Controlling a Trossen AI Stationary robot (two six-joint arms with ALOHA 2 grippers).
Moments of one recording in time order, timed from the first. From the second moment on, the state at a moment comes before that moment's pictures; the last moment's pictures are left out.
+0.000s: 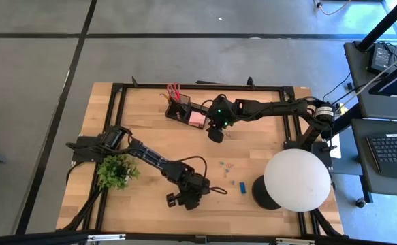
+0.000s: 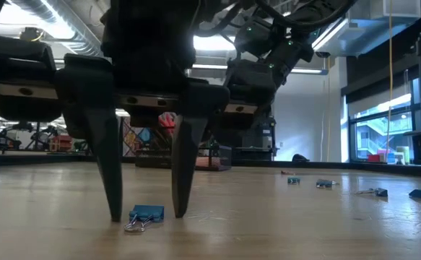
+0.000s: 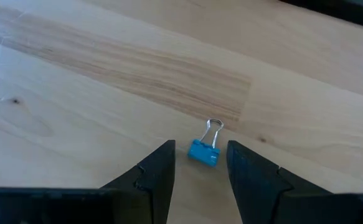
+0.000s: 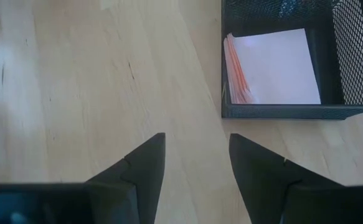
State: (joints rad) left arm -0.35 2.12 1.39 -0.40 0.37 0.76; right arm -0.27 1.73 1.12 -0.31 -0.14 0.12
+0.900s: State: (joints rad) left arm -0.36 2.12 1.39 -0.40 0.35 0.83; right arm -0.27 1.73 1.12 -0.31 -0.14 0.12
